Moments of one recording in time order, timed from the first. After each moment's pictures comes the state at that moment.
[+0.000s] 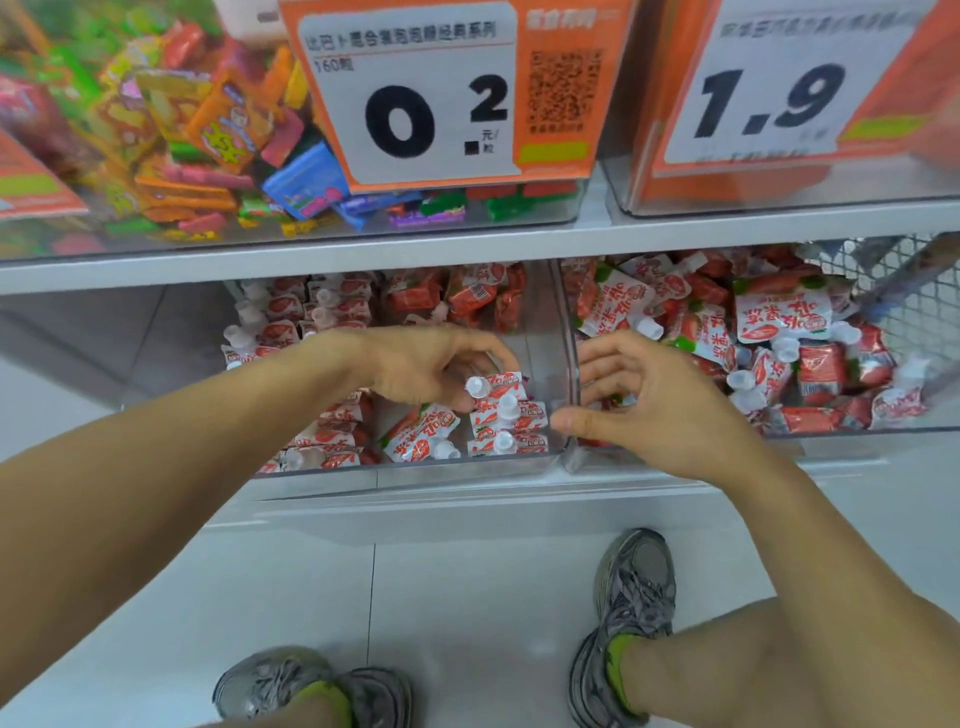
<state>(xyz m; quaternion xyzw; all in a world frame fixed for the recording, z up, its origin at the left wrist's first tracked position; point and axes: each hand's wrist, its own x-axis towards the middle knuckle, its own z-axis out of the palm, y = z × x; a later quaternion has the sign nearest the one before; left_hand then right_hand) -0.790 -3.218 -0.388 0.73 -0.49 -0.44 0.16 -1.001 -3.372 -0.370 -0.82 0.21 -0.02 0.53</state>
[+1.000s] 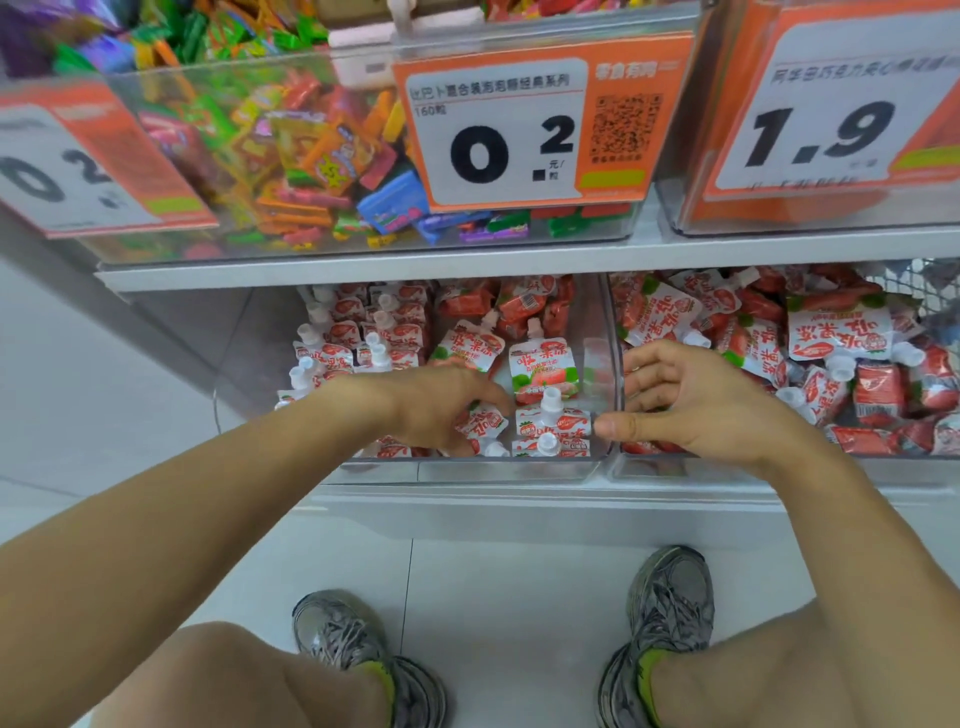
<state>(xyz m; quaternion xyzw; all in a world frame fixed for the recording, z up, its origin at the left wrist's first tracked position) -0.811 -3.176 -0.378 0.79 -0.52 -0.33 -0.02 -0.989 -3.382 -0.365 -0.78 0.23 0.07 0.58</state>
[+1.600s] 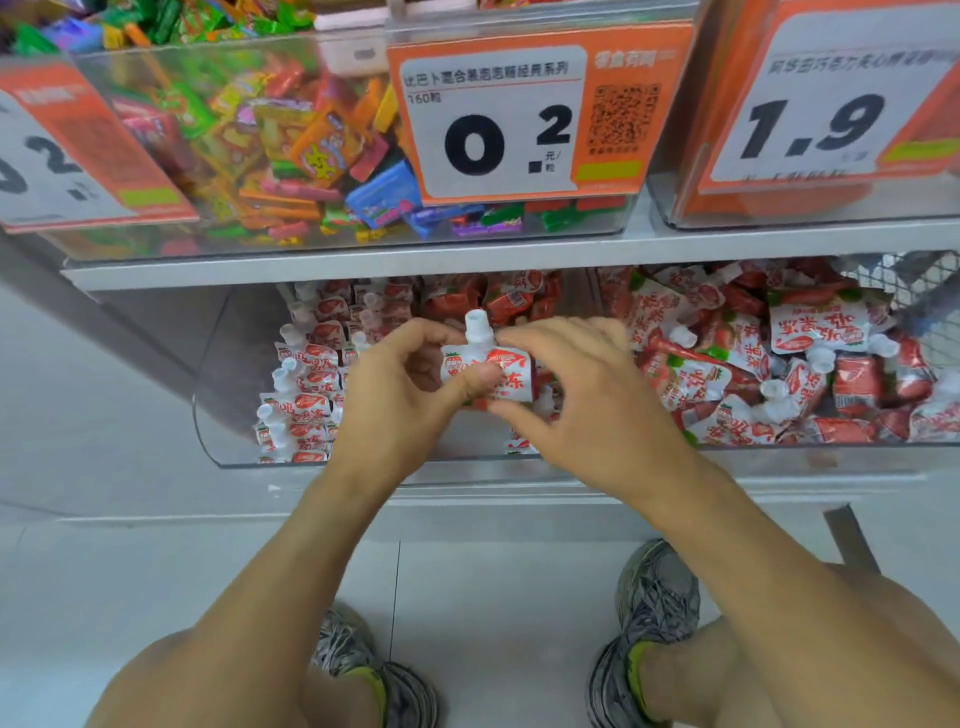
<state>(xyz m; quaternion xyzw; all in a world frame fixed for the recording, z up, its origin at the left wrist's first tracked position) -0.864 -3.158 -0.367 0.82 -0.27 -0.05 0.50 -0.962 -3.311 -0.368 -0.94 0.01 -0.23 0.25</state>
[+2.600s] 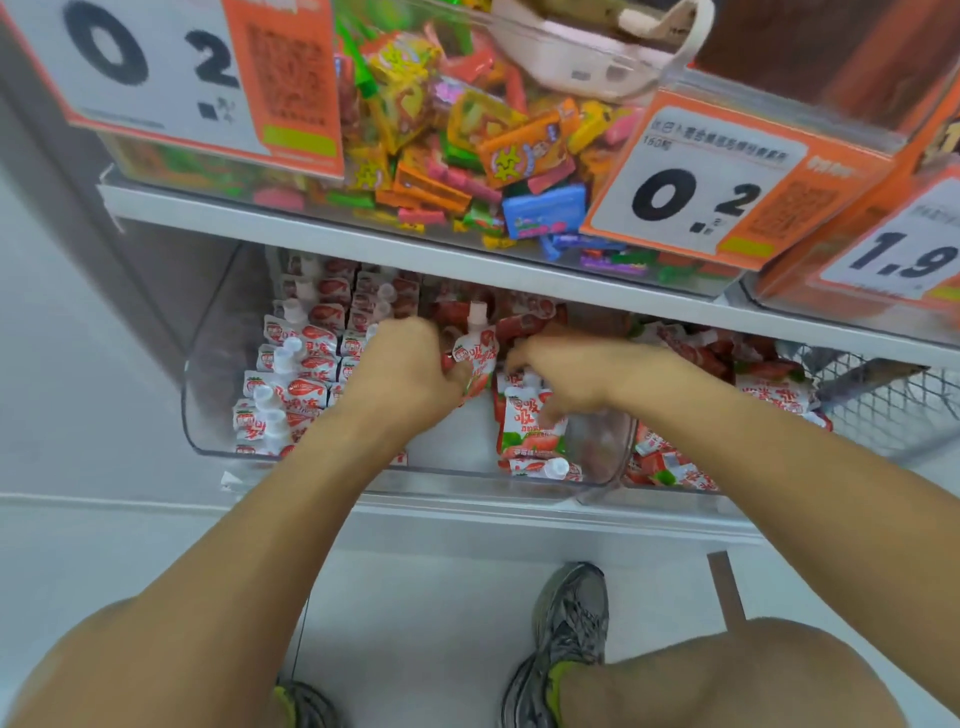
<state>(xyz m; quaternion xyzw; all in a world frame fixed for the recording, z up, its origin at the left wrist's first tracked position) -0.806 -3.156 -0.379 0.92 -0.26 -0.11 0.29 -0.862 -3.340 -0.360 -0.96 0.02 0.28 0.01</state>
